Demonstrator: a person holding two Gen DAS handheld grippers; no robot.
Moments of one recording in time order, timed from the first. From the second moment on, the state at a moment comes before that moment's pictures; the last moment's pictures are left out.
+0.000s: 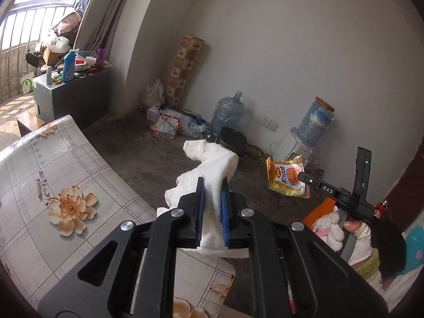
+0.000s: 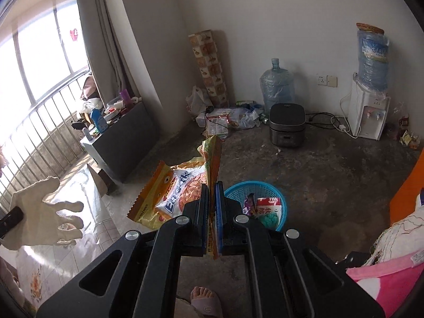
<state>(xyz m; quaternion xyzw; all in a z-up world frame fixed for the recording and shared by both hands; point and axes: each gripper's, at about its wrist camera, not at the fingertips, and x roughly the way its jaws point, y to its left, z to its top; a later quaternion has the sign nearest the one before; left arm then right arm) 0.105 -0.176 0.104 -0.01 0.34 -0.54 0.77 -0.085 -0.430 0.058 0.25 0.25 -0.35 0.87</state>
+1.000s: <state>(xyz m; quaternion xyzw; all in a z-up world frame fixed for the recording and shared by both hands) 0.135 -0.579 -0.127 0.13 0.56 -0.53 0.62 -0.038 -0.647 -0.276 0.52 0.39 -0.41 0.64</state>
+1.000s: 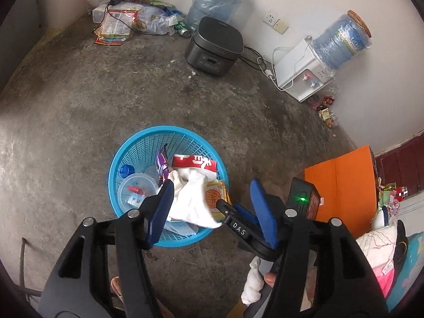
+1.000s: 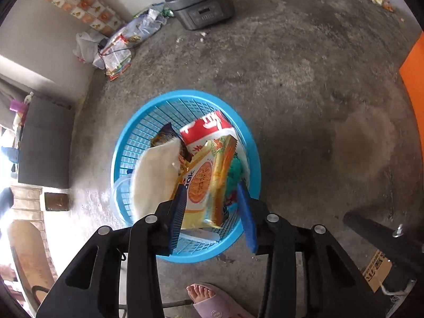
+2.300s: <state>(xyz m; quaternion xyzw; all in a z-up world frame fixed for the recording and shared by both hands) 0.073 -0.082 0.080 0.03 0.40 -0.22 0.89 -0.059 -0.307 0.077 0.14 0.20 -0.19 0.95</state>
